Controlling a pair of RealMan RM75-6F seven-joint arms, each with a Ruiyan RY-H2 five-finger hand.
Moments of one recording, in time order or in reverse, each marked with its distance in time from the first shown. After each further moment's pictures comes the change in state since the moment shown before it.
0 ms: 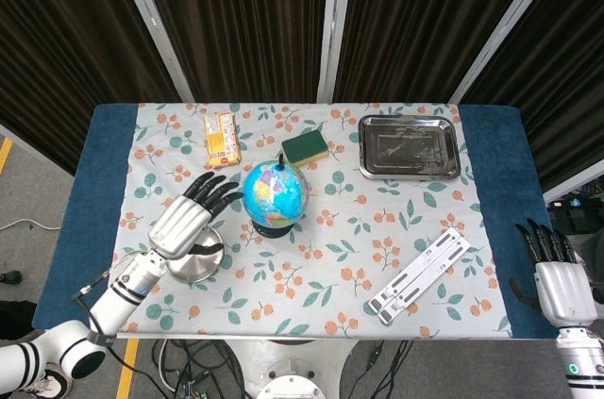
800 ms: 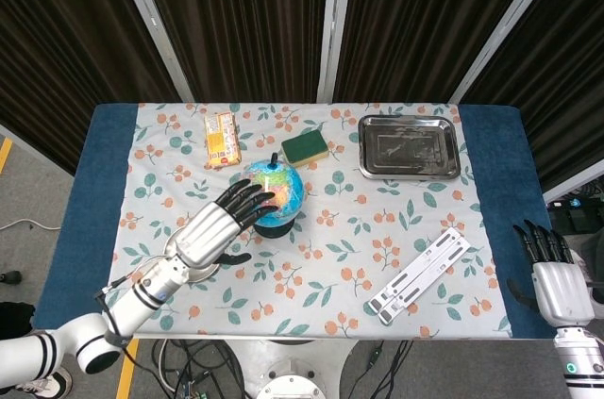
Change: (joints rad) left arm -0.081 -0.060 0.000 -0.010 0.103 -0.001 -0.023; right arm 0.003 -0.008 -0.002 0.011 0.003 -0.010 0.009
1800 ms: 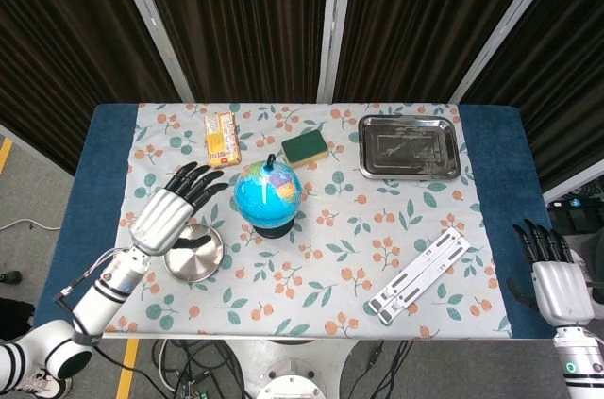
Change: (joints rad) left arm 0.086 0.117 0.020 0.013 -0.088 0.089 -0.027; right arm 0.002 0.000 0.001 -0.006 0.002 -0.004 -0.012
